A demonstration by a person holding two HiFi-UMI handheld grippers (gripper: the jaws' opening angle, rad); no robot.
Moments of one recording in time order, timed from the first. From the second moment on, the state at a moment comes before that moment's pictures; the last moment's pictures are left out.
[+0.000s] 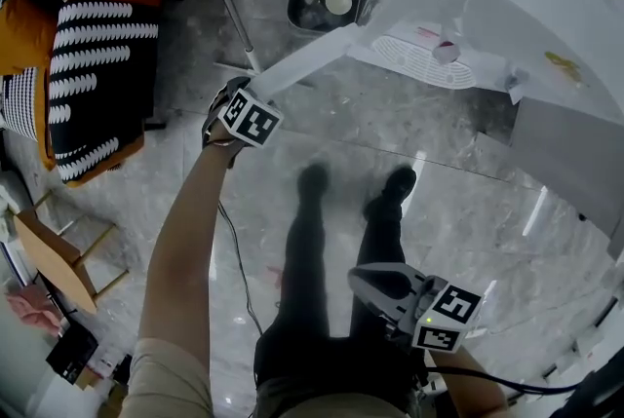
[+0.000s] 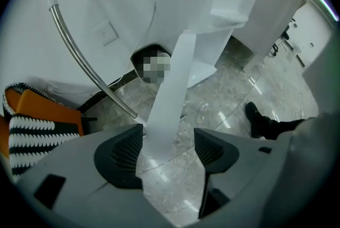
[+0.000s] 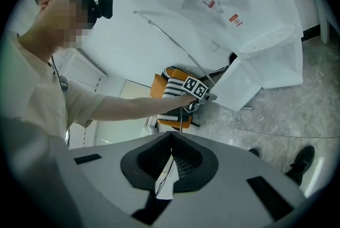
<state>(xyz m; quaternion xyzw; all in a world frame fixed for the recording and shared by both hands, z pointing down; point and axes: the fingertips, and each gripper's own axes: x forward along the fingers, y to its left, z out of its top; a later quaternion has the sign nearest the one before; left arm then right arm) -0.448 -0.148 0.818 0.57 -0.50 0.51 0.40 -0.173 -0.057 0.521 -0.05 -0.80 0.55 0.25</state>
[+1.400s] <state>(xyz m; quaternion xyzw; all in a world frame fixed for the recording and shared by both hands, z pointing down) -0.376 -0.112 0.837 0.59 -0.46 0.52 0.42 -0.150 -0.041 0.521 -0.08 -0.80 0.54 0.23</state>
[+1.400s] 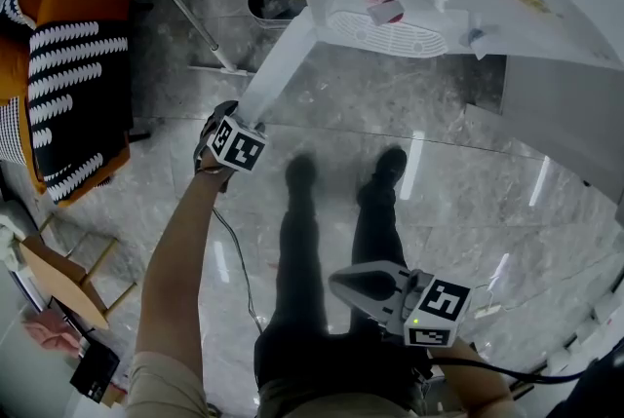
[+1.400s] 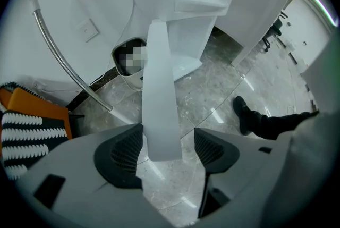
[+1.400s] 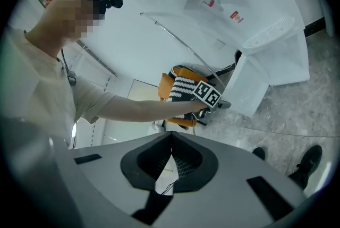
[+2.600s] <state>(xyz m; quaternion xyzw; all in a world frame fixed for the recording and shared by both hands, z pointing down) -0.227 -0.143 0.830 0.64 -0.39 0.44 0.49 -0.101 -0.073 0.532 -0.02 -0.81 0.55 0.20</state>
